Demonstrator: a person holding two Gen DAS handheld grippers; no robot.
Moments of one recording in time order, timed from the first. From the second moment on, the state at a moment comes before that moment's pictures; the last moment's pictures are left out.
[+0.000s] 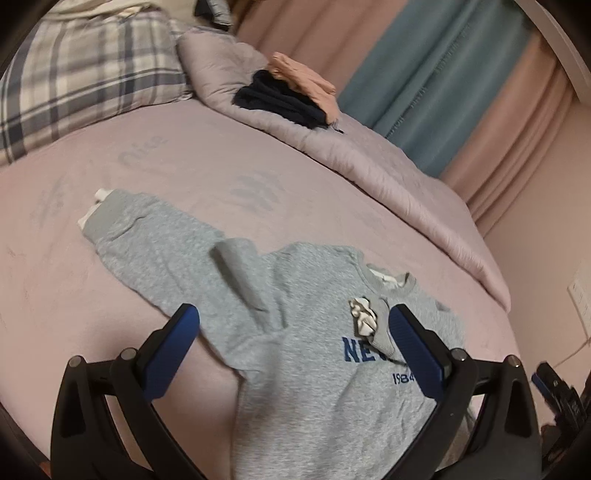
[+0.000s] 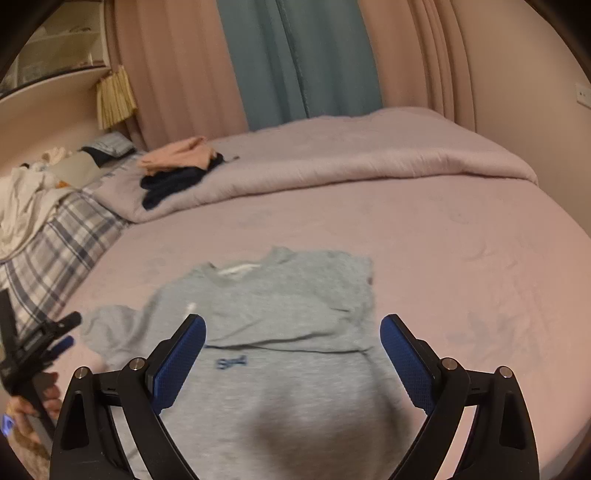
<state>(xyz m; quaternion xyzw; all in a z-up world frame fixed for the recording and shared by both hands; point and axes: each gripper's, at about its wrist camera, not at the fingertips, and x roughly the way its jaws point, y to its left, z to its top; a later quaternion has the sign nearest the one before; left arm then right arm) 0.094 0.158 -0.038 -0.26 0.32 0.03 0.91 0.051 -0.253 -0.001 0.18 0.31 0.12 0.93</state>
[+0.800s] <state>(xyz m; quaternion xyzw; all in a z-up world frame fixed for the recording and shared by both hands) 0.081 0.204 -0.055 -0.29 0.34 0.07 0.89 0.035 -0.198 -0.001 0.19 0.32 0.12 0.92</state>
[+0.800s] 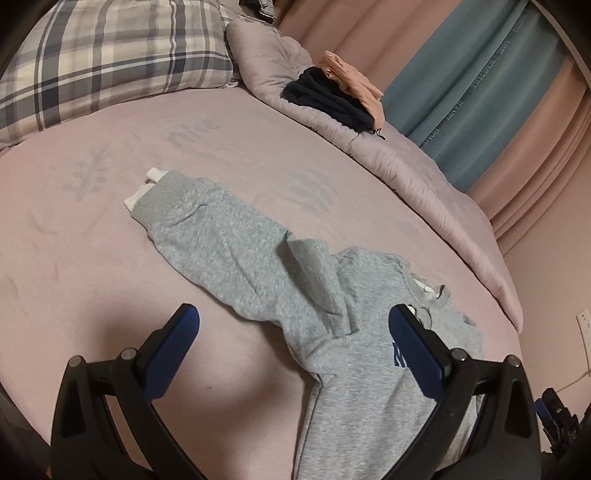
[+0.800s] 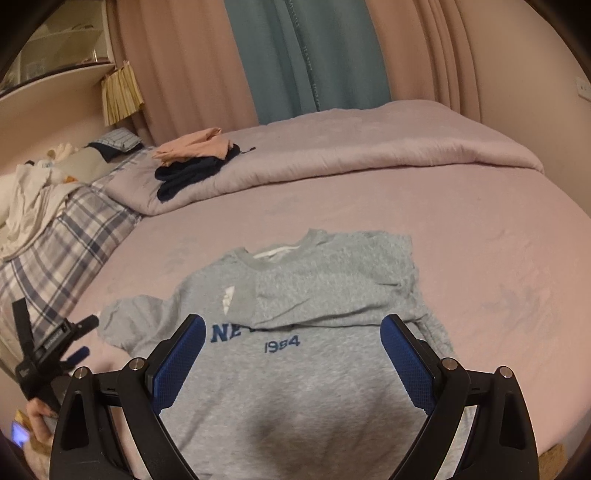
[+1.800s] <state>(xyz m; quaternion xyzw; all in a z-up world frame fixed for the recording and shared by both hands) 0.082 0.229 -0.071 -0.34 0.35 0.11 0.87 0.039 -0.194 -0.011 0.20 0.33 0.12 0.92</state>
